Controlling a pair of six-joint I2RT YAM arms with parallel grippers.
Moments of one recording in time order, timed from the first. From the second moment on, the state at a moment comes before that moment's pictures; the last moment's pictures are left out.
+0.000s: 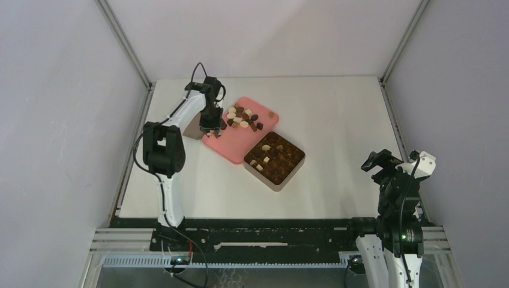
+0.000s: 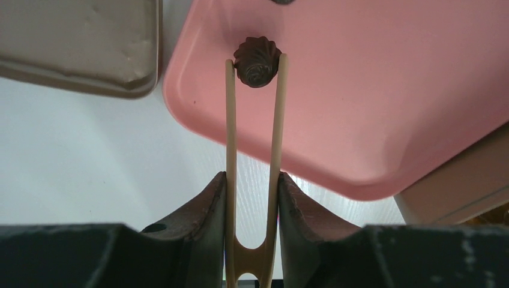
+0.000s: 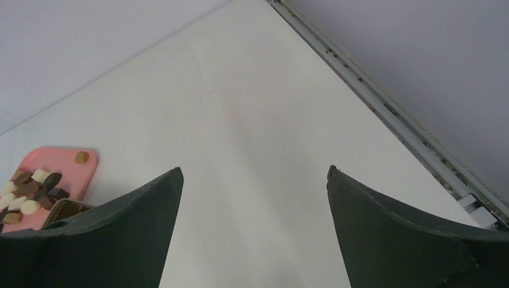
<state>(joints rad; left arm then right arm) -0.26 2.11 1.84 -1.12 -0.06 -0.15 -0.02 0.23 0.70 -0.71 0.37 0.35</state>
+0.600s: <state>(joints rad) -0.42 1.91 1.74 -1.14 0.04 -0.13 -0.01 0.23 0.70 -0.71 0.37 0.35</state>
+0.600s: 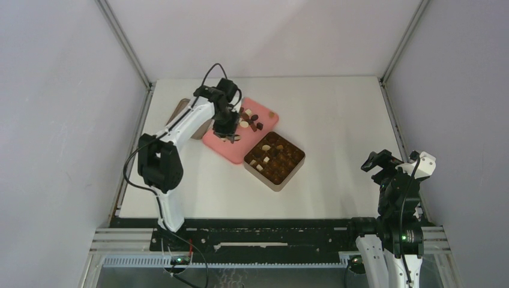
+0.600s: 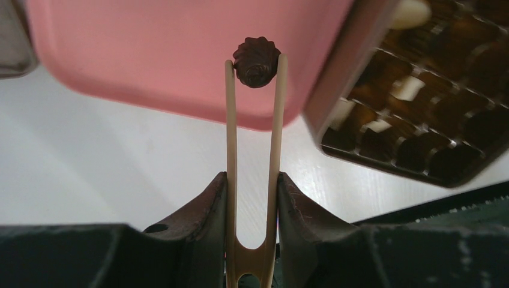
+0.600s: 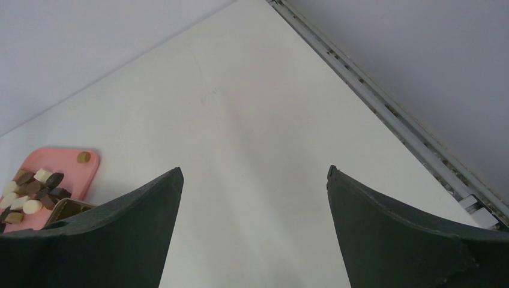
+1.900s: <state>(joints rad) -0.83 2.09 1.94 -1.15 0.08 -0.15 -0.01 0.23 0.70 -0.71 0.37 0.35</state>
